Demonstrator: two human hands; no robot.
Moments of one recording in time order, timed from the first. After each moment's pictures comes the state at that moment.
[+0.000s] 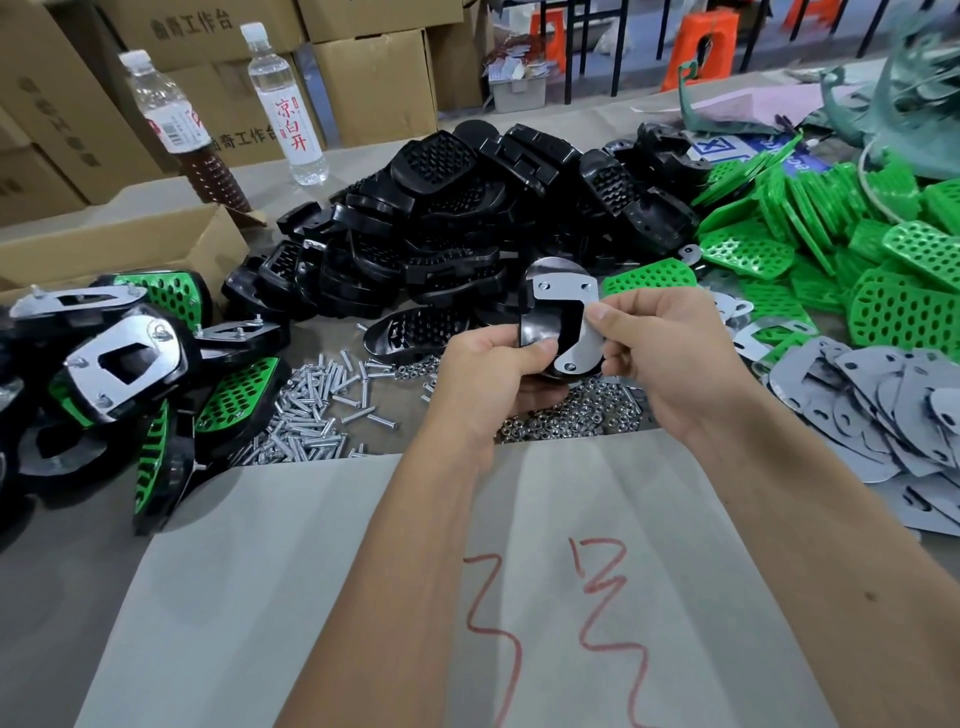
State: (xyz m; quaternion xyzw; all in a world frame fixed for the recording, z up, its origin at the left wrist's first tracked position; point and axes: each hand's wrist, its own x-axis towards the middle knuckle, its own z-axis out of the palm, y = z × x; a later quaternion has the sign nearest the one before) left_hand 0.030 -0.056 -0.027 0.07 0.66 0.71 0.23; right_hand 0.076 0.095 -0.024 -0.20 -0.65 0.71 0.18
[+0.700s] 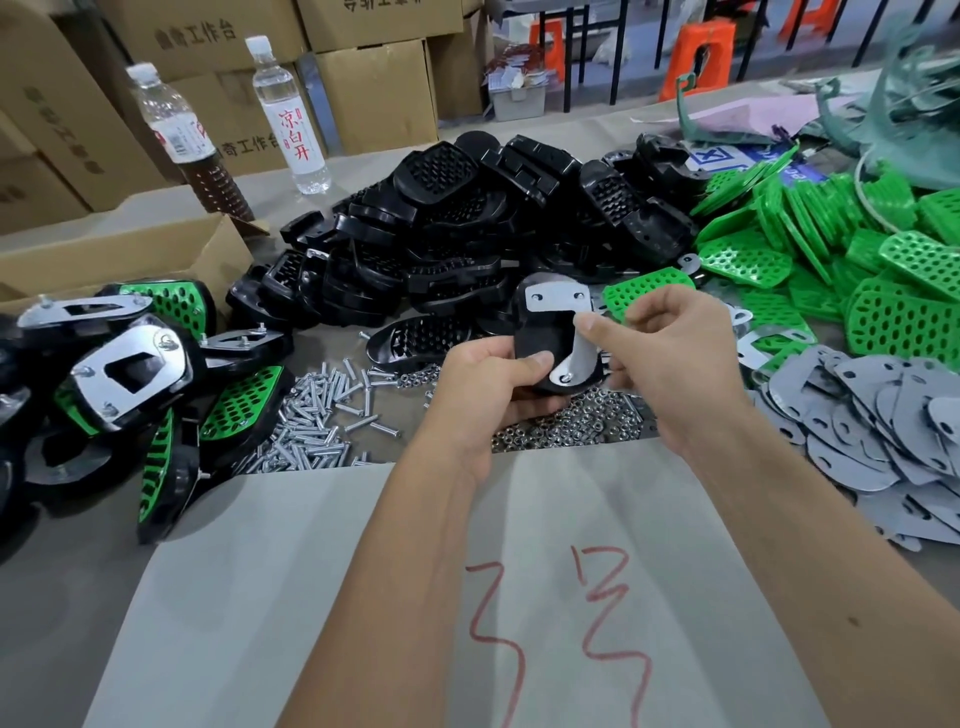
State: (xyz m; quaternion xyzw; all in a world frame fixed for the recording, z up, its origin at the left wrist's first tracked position) left_hand 0.028 -0.062 -0.029 0.08 0.64 0.72 0.25; right_hand 0.077 0.096 -0.033 -0.25 -0.68 0.64 0.25
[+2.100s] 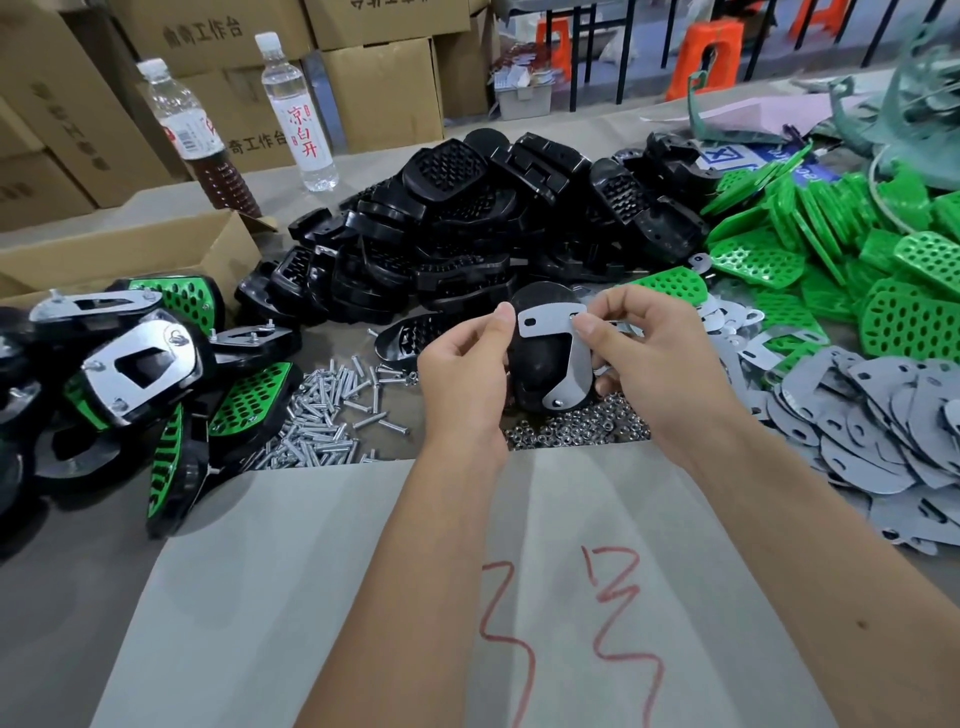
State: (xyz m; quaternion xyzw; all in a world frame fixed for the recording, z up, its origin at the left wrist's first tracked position) left_hand 0.022 -0.051 -0.034 -0.06 0.61 0.79 0.08; right_hand 0.075 0.086 -0.037 -0.12 -0.73 0.64 0.22
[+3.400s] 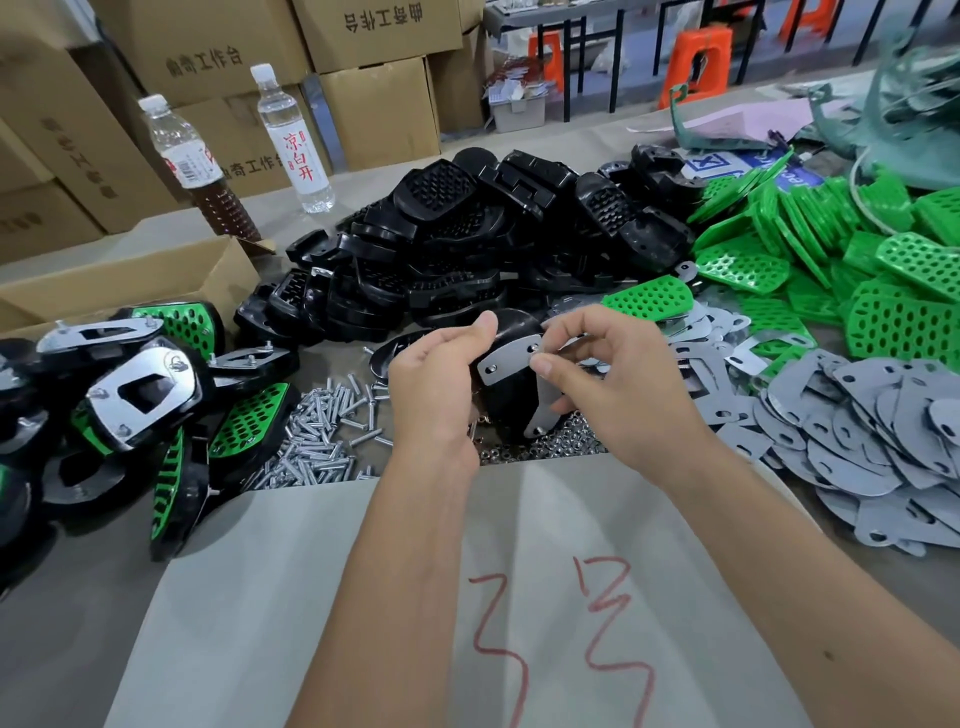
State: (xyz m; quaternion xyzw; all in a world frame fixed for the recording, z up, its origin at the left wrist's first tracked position) left_hand 0.026 -0.068 -0.012 -0.05 0.64 0.77 0.09; right_hand 0.085 0.069 -0.030 -0.04 -0.77 0.60 0.23
